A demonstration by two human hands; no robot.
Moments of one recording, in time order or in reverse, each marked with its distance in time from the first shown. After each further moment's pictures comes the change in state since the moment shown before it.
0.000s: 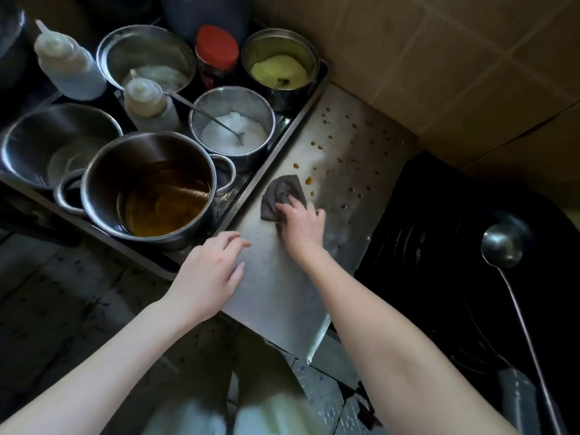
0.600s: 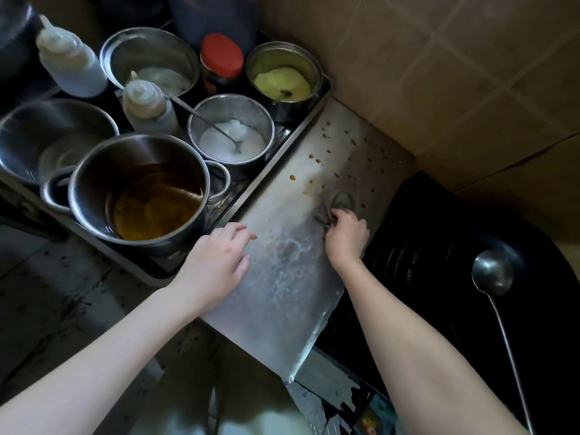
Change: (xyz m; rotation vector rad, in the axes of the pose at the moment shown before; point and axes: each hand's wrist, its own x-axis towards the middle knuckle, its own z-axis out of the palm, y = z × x) left_hand 0.032 0.015 0.002 -0.011 0.039 -0.002; right_hand 0.018 0.084 -0.014 0.073 0.176 0.342
